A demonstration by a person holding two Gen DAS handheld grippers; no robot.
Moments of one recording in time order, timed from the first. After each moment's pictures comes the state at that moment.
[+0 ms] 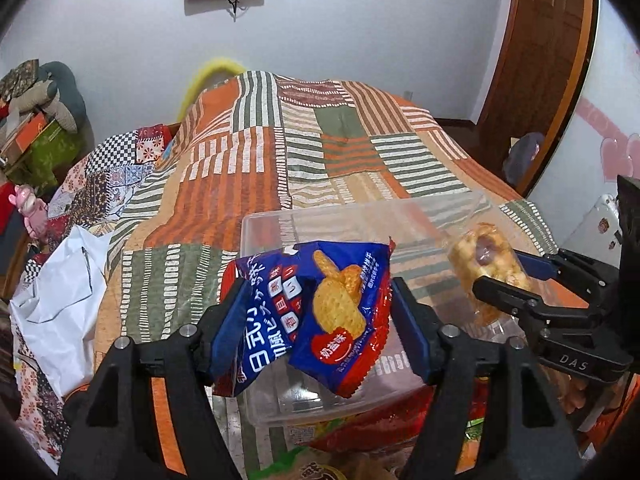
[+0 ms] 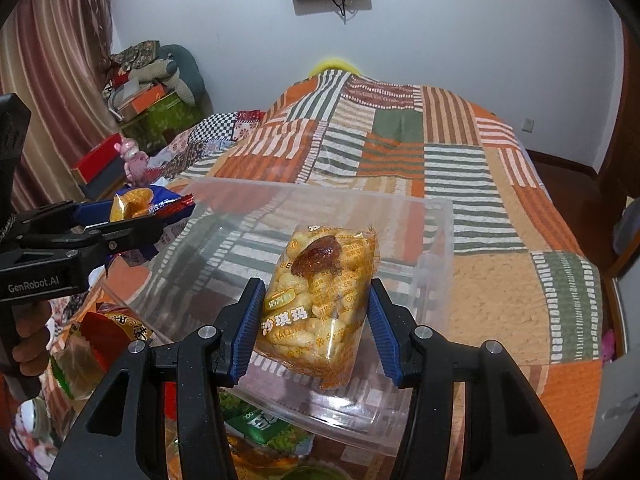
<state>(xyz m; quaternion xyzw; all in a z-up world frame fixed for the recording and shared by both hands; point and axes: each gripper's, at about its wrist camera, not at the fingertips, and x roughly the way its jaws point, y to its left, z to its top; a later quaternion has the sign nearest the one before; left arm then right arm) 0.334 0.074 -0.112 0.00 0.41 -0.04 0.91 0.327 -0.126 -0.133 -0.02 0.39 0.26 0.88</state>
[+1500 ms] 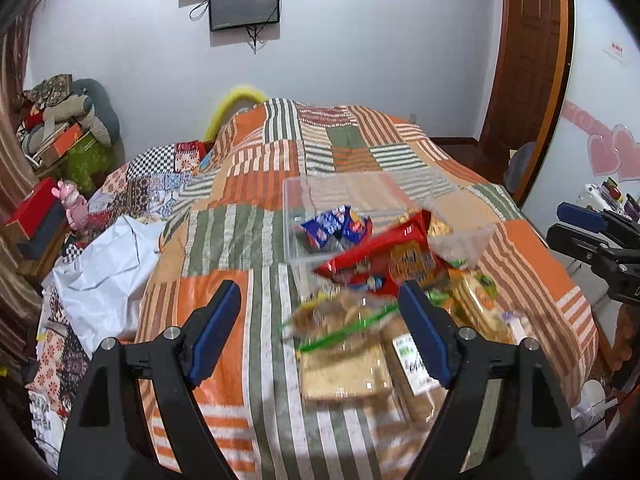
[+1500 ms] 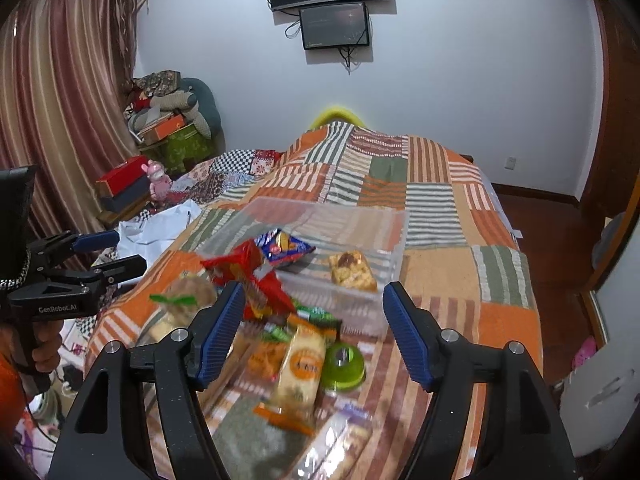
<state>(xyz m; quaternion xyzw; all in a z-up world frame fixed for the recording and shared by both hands) 0.167 0.081 -0.073 0.00 0.36 -0.02 0.93 0.202 -0.162 -0.076 -0.02 0.32 0.25 0.91</state>
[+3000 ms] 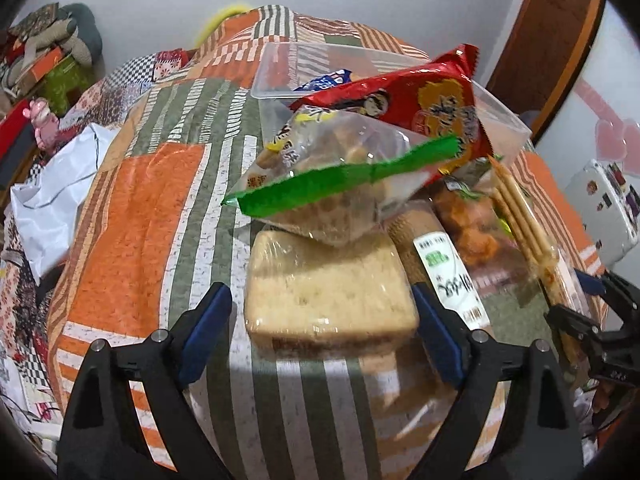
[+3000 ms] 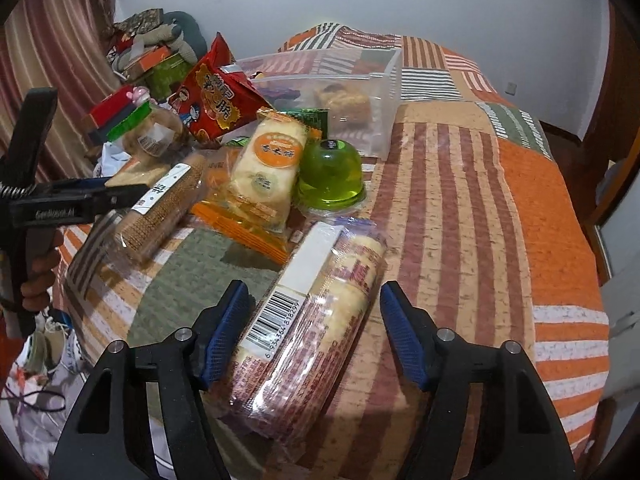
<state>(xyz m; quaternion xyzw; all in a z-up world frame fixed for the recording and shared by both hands) 0.184 0.077 -0.184 -0.06 0.47 -0.03 0.88 0.162 -0.188 -0.178 -0.04 0.44 0.23 0.87</state>
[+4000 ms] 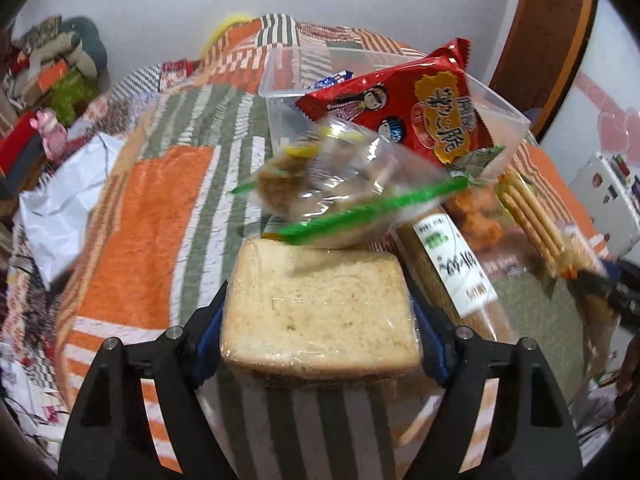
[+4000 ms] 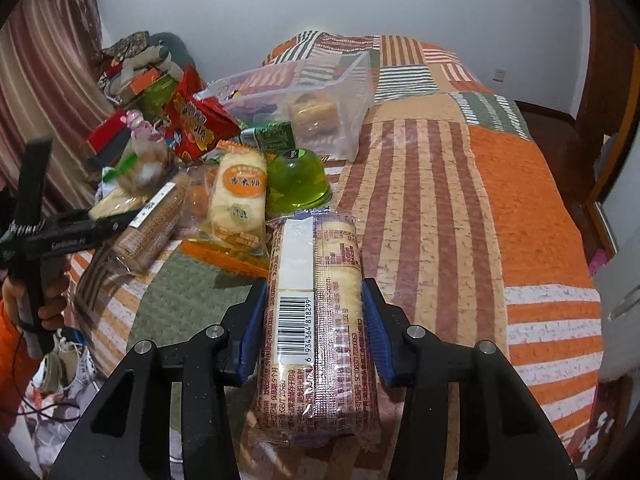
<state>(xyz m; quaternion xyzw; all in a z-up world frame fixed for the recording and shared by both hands) 0.164 0.074 -0.182 -0.02 0.45 -0.02 0.89 0.163 -0.215 -0.168 0.01 0.44 0.23 0.87</state>
